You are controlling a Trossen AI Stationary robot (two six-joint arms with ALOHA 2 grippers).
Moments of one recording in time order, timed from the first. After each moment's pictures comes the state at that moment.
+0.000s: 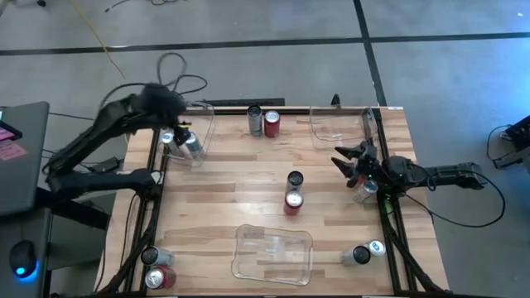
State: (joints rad) left arm 0.69 0.95 1.23 -1.05 -0.17 0.20; right arm 0.03 0.15 0.01 0.27 0.46 0.26
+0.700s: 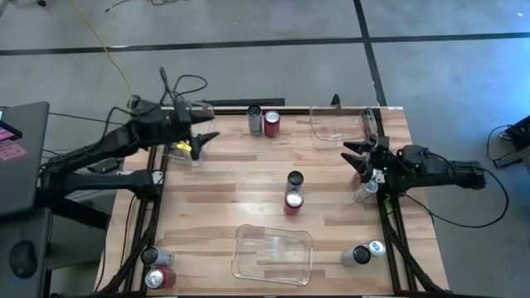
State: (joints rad) left arm 0.38 0.80 0.88 -0.27 0.00 0.05; right arm 0.03 0.15 0.36 -0.21 0.40 0.38
